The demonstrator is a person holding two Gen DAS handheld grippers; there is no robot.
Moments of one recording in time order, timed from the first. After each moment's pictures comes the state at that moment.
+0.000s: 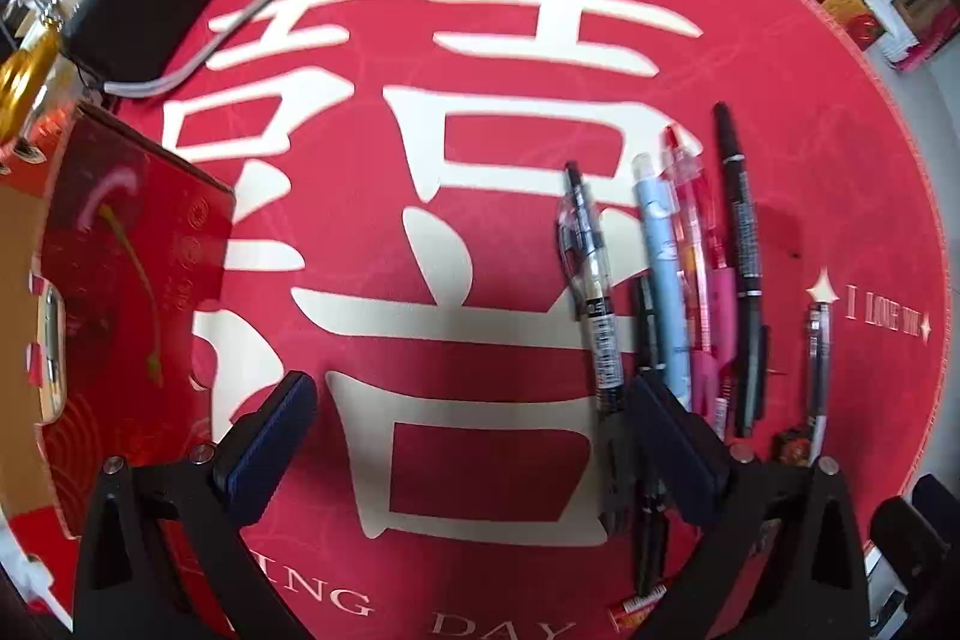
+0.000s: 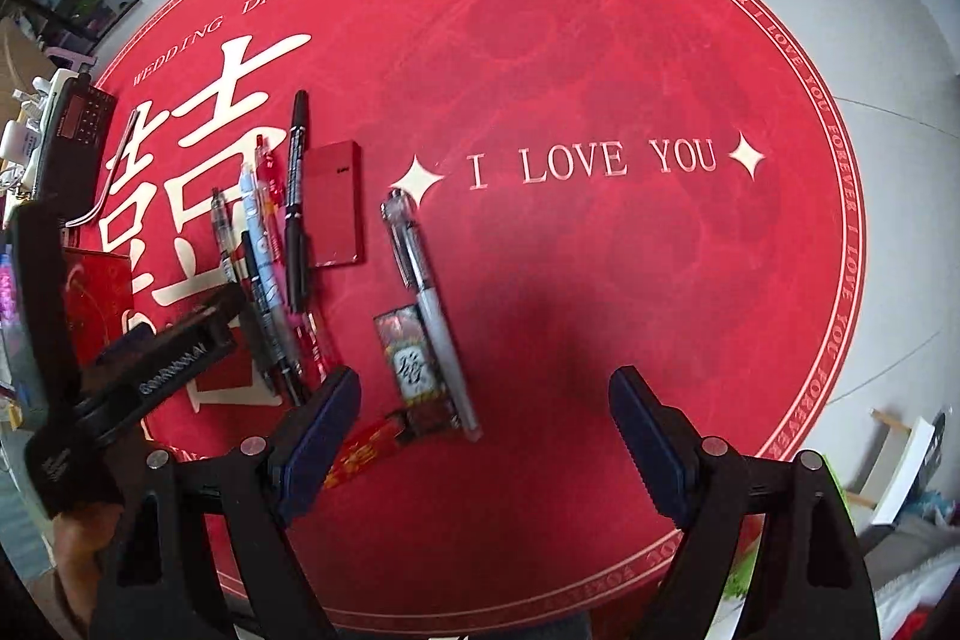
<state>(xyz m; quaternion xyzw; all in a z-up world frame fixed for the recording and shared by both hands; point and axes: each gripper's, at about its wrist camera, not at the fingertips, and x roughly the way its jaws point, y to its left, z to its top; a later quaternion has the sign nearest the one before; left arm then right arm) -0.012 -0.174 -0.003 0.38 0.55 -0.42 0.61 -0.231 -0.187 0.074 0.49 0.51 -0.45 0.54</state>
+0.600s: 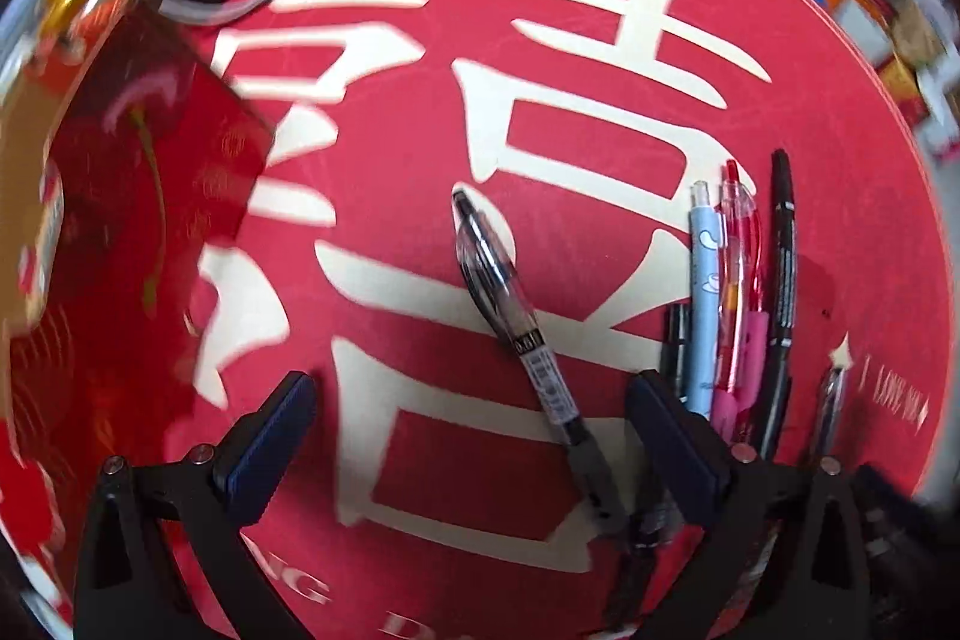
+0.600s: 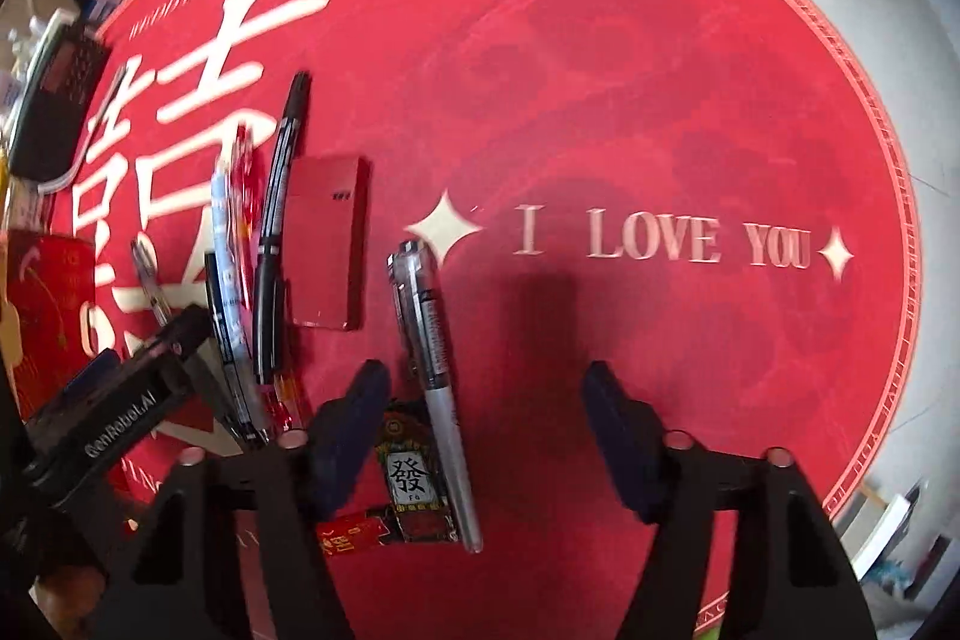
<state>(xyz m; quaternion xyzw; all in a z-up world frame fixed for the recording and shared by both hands) 0.009 -0.173 -0.014 0.31 0.60 -0.35 0.65 -0.194 -0.215 0.023 0.45 0.56 -0.40 0.56</state>
